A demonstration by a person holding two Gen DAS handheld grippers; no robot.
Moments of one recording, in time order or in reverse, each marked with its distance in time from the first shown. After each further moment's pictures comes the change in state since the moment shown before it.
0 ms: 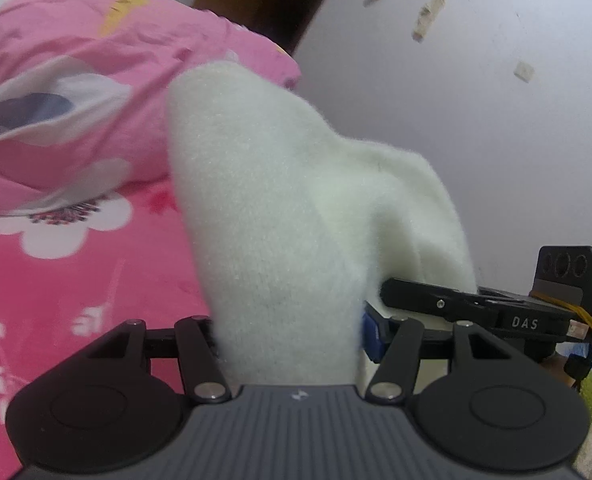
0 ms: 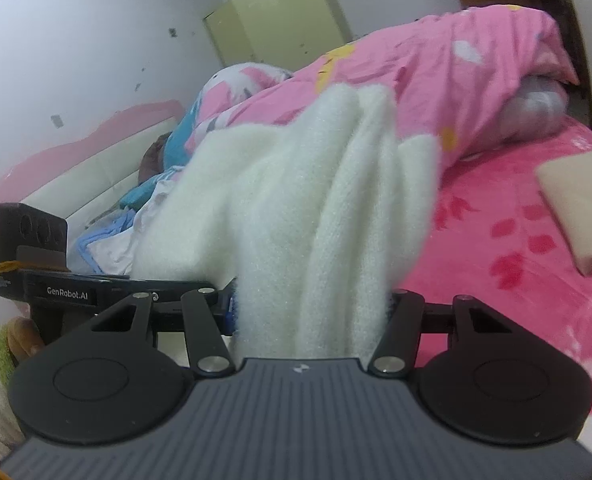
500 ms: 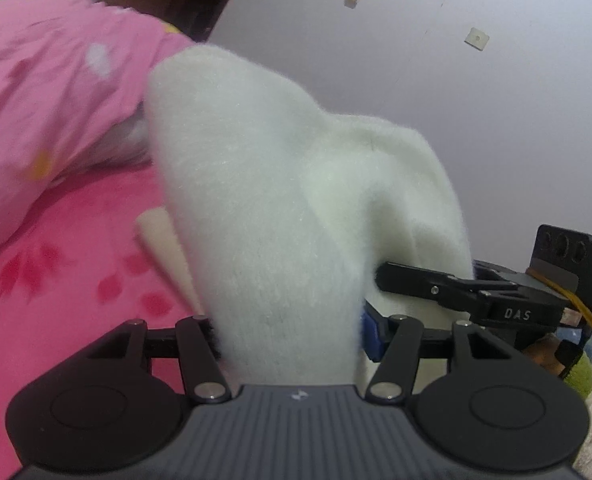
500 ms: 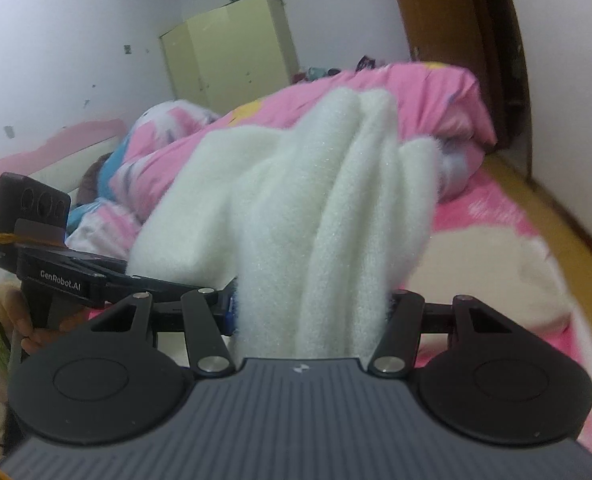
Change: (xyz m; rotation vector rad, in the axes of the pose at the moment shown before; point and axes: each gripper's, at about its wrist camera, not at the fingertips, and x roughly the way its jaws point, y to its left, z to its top) left arm 0.165 -0.101 0.124 0.095 0.067 -0.185; right arm -0.075 -0.135 0.112 -0.097 -0.061 -0.174
